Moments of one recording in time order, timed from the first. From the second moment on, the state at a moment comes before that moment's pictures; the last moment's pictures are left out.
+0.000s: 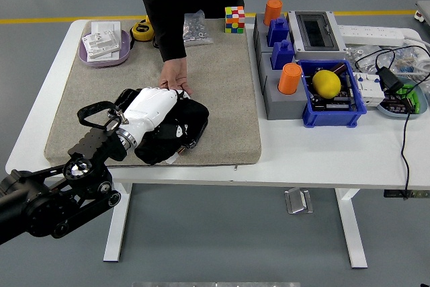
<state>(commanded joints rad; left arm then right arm) -0.63 0.33 -0.48 -1.18 1.96 0.39 0.24 0.11 -0.36 0.88 0.25 -0.66 0.07 -0.18</state>
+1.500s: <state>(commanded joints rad) -0.60 0.38 -0.58 -0.98 2.01 0.43 0.23 0.10 -0.35 0.88 0.25 -0.67 0.07 -0.18</state>
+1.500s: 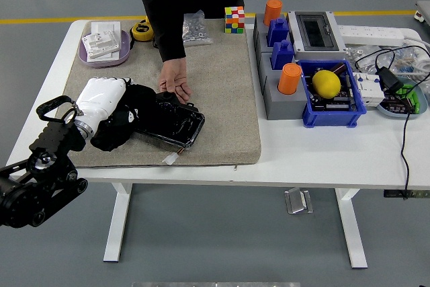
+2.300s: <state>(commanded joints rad) -0.59 0.41 -0.65 -0.84 2.02 0.45 0.23 0.11 -0.35 0.89 0.25 -0.67 0.07 -0.18</state>
